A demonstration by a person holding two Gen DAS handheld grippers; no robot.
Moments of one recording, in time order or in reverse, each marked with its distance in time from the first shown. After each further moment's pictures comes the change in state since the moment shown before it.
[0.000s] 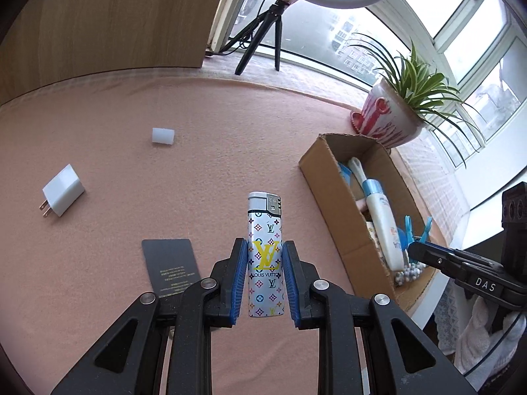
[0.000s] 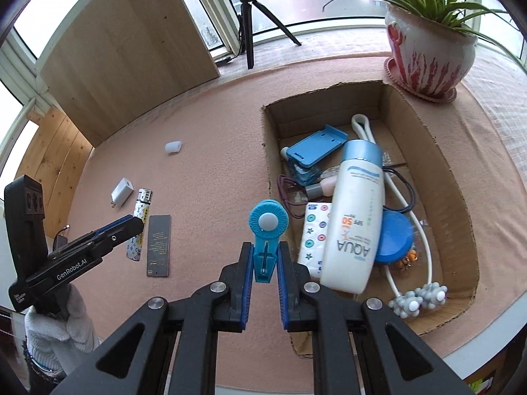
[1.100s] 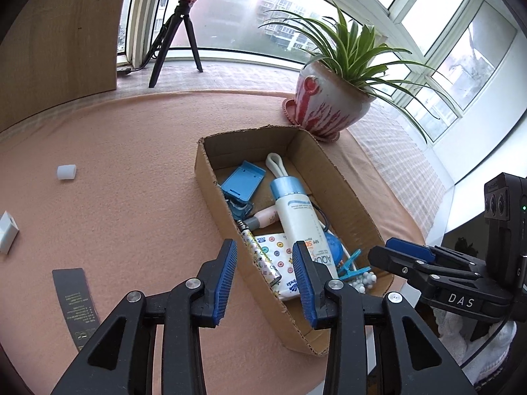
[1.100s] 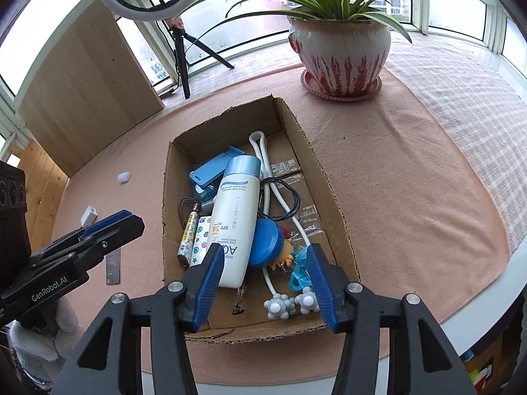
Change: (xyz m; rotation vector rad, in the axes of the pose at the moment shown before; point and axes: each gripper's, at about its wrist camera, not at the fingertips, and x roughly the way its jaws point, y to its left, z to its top) left arm 0.034 -0.122 0.006 0.119 0.004 -0.049; right arm -0.023 -0.084 0.000 0.074 -0.055 -0.057
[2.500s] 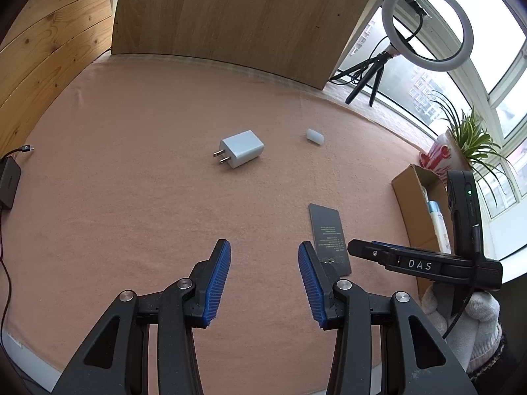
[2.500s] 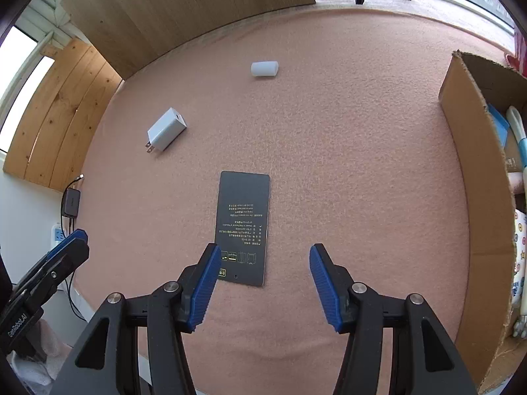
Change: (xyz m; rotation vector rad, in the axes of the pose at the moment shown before) left arm -0.164 0.251 -0.112 -0.360 -0.090 0.261; right arm 0.147 0.235 -0.034 -0.215 0.318 0.176
